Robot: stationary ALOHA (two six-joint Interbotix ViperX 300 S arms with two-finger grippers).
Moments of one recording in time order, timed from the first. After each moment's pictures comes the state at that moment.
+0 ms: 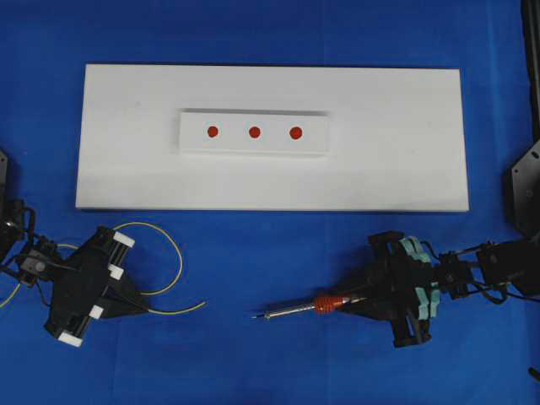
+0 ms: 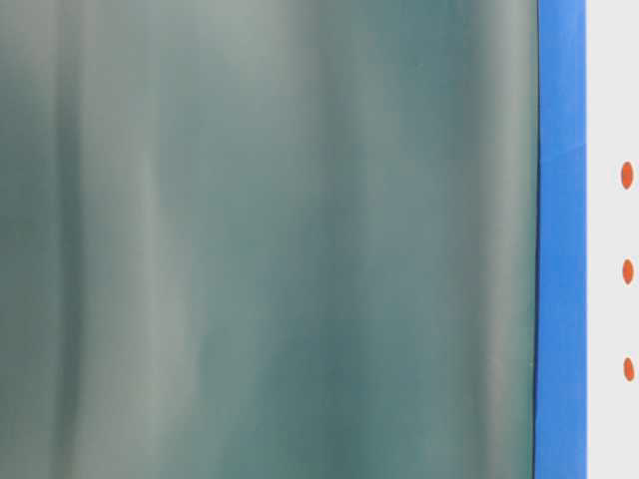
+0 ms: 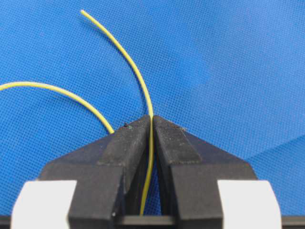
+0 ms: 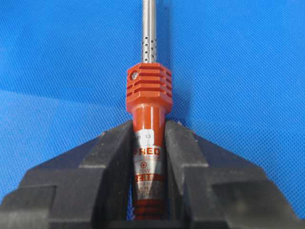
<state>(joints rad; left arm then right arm) -0.51 0.11 1.15 -0.01 -0.72 -0.07 0.52 0.24 1.05 0.33 -0.79 0.18</state>
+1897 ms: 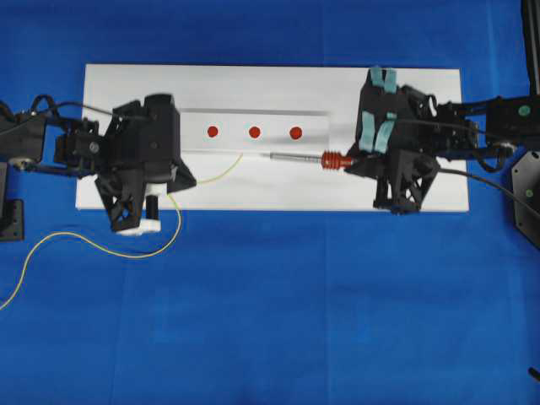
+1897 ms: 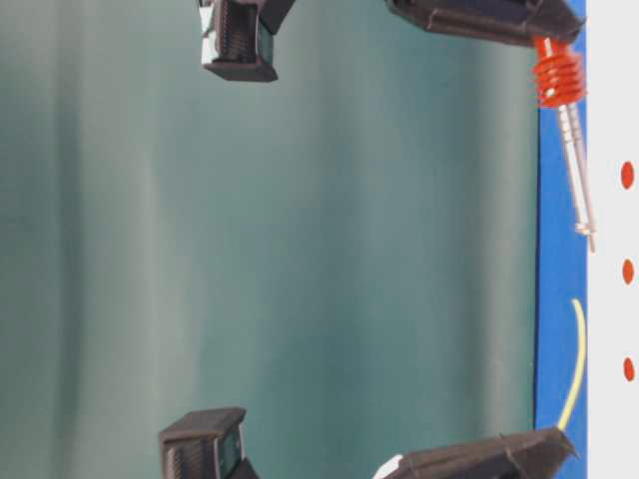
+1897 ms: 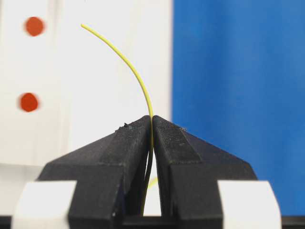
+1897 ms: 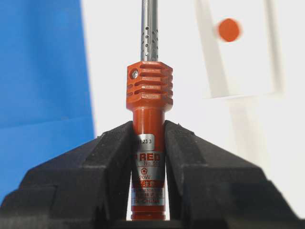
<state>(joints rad) 0.00 -0.23 0.81 0.00 0.15 -0.06 -0.11 -0.26 0.84 0.09 0.28 0.16</state>
